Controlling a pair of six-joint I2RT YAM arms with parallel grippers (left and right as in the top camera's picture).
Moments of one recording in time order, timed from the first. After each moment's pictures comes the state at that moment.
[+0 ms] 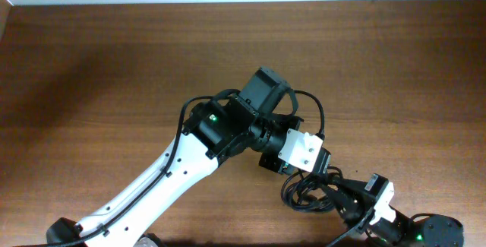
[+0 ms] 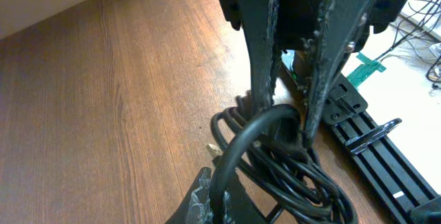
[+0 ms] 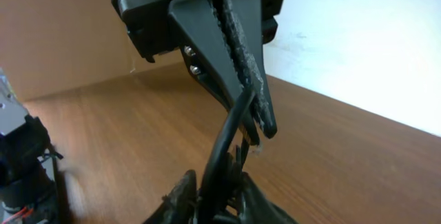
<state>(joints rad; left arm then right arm) -0.77 1.50 1.44 -0.87 0.76 1.06 0.06 0.01 0.39 -0.43 -0.87 -0.01</state>
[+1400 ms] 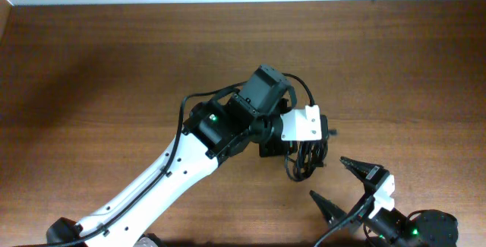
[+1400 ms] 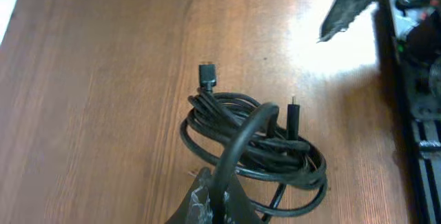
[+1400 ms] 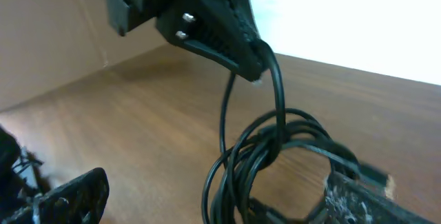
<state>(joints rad) -0.77 1.50 1.44 -0.83 0.36 0.69 0.06 0.01 0.39 -0.55 -0.74 0.05</state>
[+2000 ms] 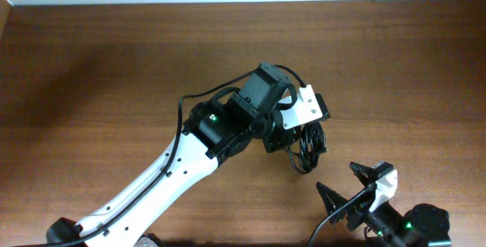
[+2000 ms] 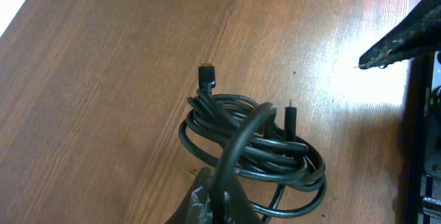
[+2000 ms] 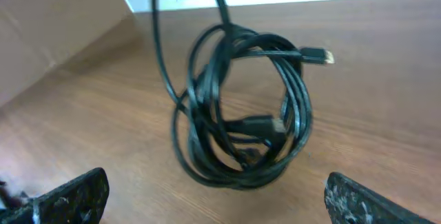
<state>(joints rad) -0.77 1.50 1.44 -0.78 0.26 0.42 0.06 0.01 0.39 -0.72 -0.56 0.13</state>
